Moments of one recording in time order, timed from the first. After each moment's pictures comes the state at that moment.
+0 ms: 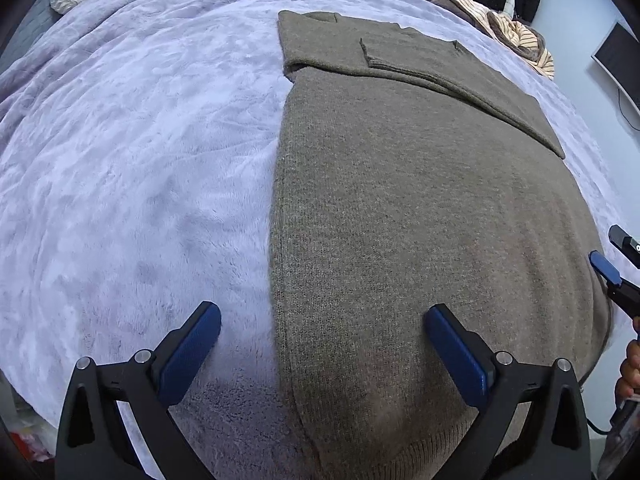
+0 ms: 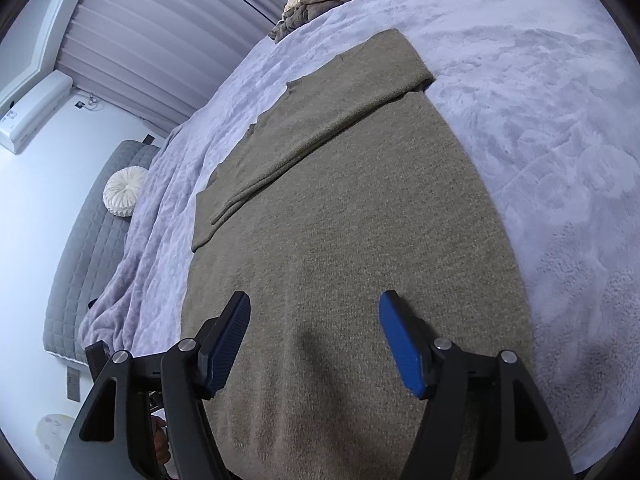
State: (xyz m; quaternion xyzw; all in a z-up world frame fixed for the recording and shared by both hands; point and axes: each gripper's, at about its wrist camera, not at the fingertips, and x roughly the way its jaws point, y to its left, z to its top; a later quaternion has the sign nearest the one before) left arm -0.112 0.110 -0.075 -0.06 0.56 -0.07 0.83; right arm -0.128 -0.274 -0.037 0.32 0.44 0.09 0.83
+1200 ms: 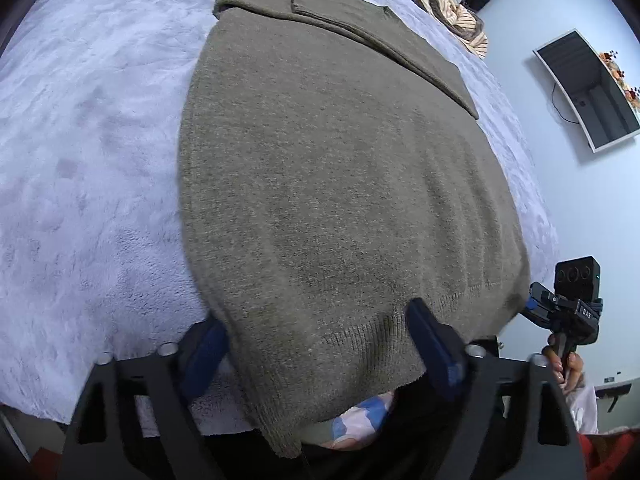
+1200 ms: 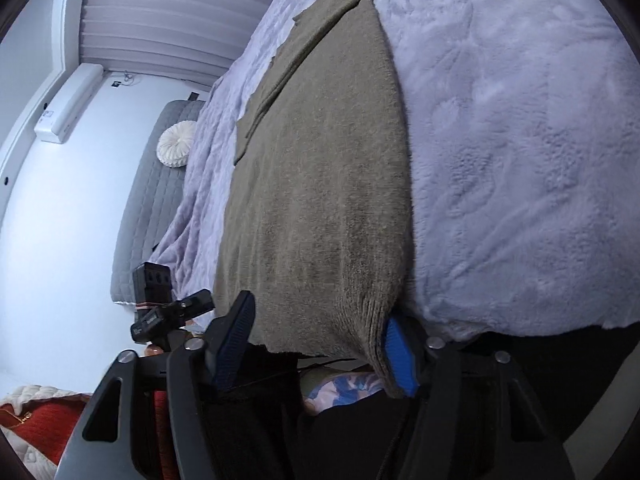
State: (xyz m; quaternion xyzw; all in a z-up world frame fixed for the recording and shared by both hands) left arm -0.155 0.098 -0.078 -0.15 0.60 -0.22 0.76; right arm -0.222 -0.320 -0.080 0.39 0.49 0.25 0.74
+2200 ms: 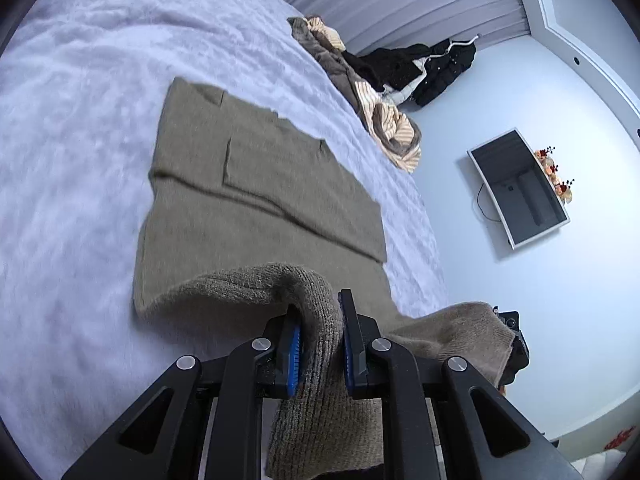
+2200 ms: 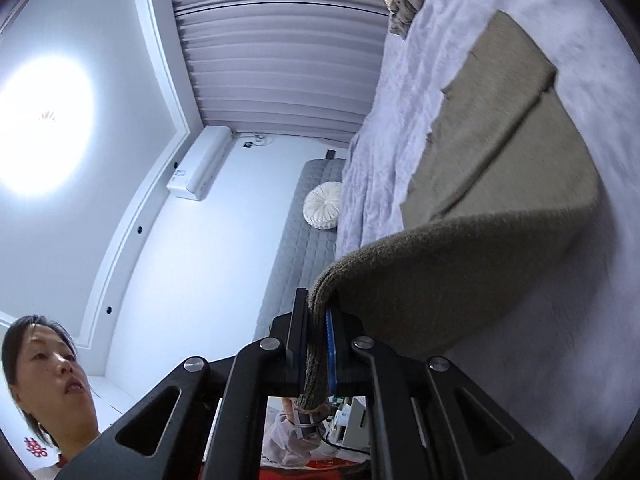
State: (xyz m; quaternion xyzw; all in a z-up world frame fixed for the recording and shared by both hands) left arm -0.043 0.141 0.017 -0.32 0.46 -0.29 0.78; right arm -0.107 -0.319 0.002 0.54 0.28 0.40 0.69
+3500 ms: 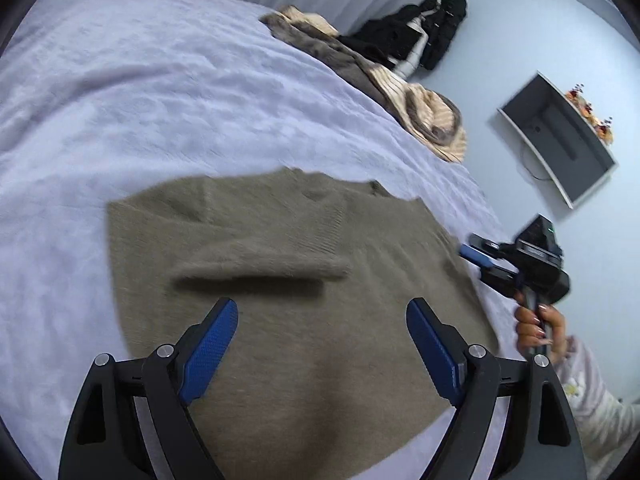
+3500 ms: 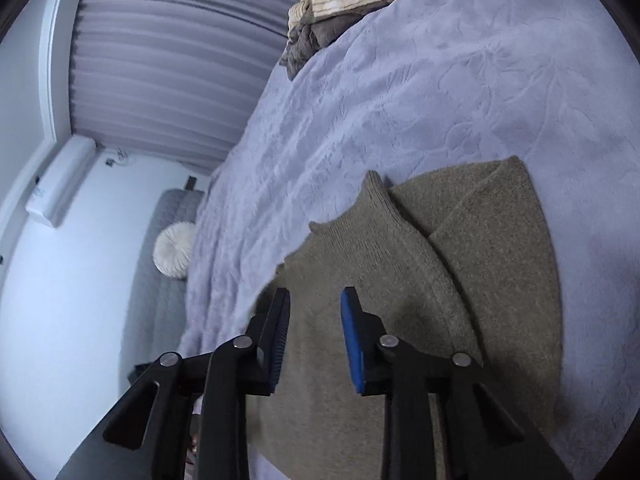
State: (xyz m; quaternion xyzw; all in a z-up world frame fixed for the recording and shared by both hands) left arm 0.151 0.083 -0.035 -0.17 0.48 -0.32 0.80; right arm 0.140 -0.339 -0.041 0.40 0.43 0.17 0.79
